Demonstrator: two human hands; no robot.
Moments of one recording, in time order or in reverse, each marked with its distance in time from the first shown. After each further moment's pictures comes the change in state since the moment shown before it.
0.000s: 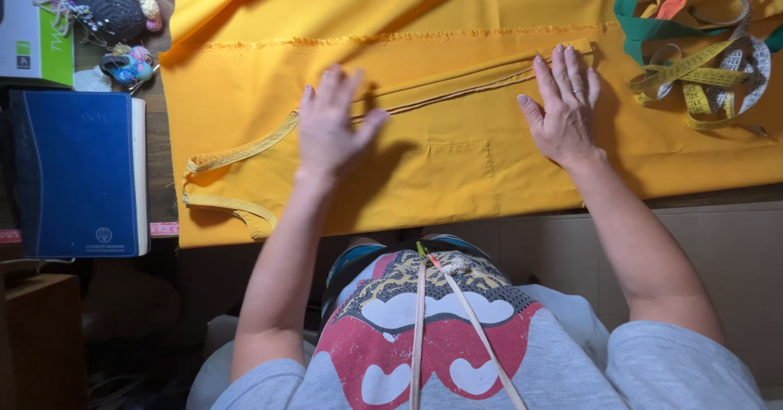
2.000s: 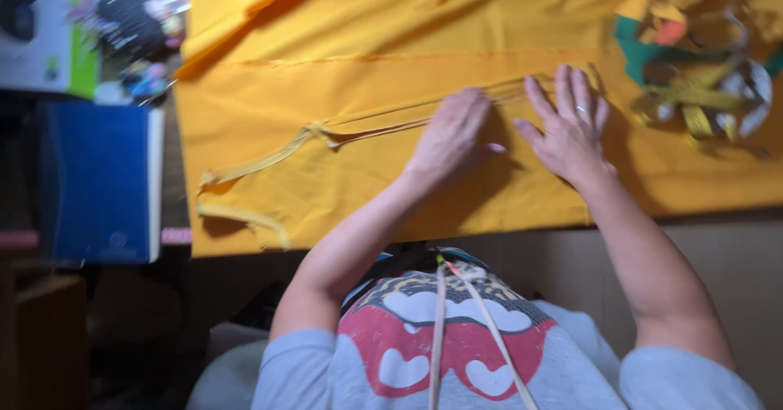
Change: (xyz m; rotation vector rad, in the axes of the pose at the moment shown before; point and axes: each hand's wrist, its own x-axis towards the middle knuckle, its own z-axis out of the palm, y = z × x) left_hand 0.056 0.133 0.090 -0.140 0.187 0.325; right_hand 0.007 -0.011 -0.024 -0.101 -0.164 0.013
